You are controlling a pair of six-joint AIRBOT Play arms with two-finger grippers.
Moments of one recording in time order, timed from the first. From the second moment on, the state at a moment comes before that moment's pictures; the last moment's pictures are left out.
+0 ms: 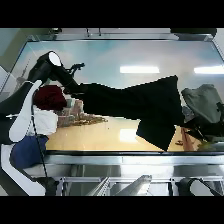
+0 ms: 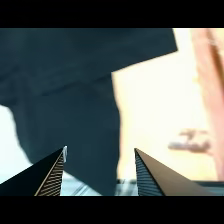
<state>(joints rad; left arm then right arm) -0.13 -1.89 1.79 1.15 -1.59 -1.36 -0.62 -1.12 0.61 -0.88 1.21 1.18</state>
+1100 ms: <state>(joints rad) 0.12 -1.63 1.61 0.56 -1.67 -1.13 -0.52 -1.07 0.93 -0.36 1.30 0.86</state>
